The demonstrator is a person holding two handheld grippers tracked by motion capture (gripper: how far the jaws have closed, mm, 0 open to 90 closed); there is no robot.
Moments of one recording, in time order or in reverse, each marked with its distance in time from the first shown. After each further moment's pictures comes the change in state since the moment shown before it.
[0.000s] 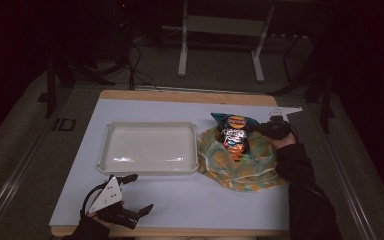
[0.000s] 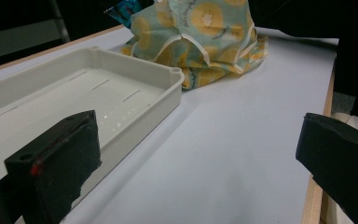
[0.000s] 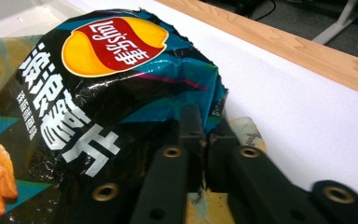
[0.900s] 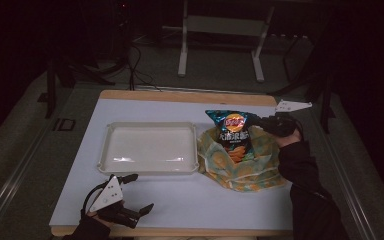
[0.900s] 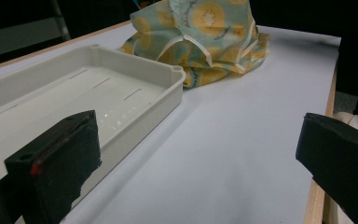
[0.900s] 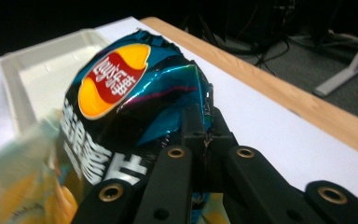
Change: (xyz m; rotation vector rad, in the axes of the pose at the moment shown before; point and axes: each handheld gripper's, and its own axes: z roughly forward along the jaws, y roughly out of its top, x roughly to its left) left arm 0.001 0.000 0.001 0.007 0.003 -0.003; right arm 0.039 0.040 -0.037 -0.127 0.068 -0.079
